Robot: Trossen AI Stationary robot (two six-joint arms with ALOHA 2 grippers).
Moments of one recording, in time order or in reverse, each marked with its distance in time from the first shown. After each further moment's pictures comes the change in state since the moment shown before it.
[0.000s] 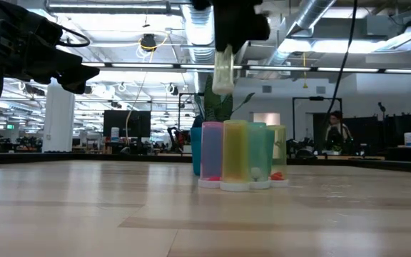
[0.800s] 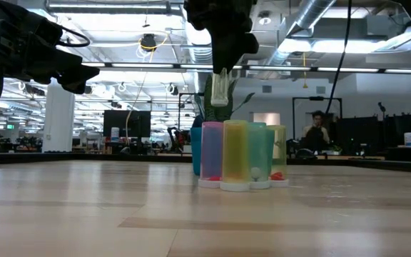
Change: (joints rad) left arm 0.000 0.000 0.000 0.000 0.000 0.000; right arm -0.130 0.000 -0.001 -0.009 0.075 -0.166
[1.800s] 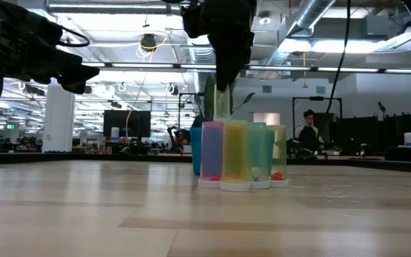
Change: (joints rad) left arm 0.000 0.000 0.000 0.000 0.000 0.000; right arm 0.040 0.001 -0.120 0.089 0.019 -0.198
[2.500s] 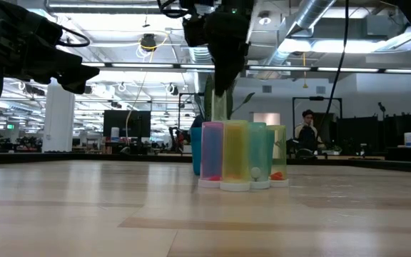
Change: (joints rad) left arm 0.000 0.000 0.000 0.000 0.000 0.000; right arm -0.100 0.000 0.000 0.027 -0.056 -0.144
